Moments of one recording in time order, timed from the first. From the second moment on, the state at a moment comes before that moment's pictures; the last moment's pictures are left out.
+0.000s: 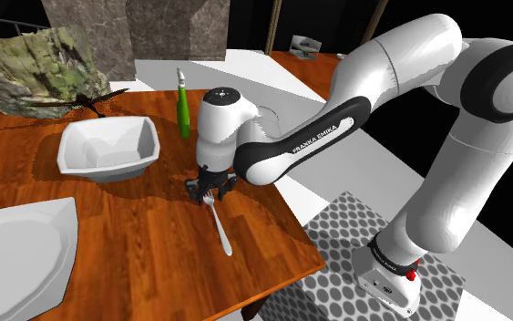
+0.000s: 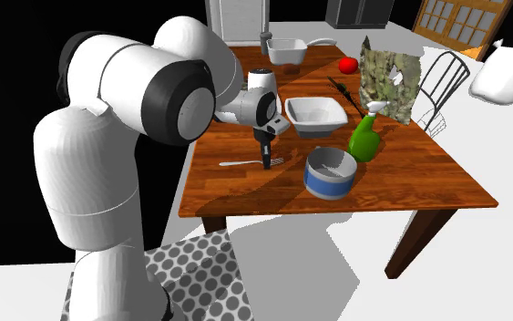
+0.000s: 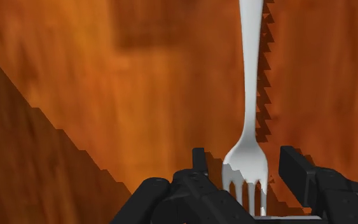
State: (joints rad) arm 0.07 0.22 0.65 -2.13 -0.26 2.33 1.19
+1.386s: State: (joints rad) arm 0.04 0.08 0.69 -2.04 -0.12 2.15 1.09
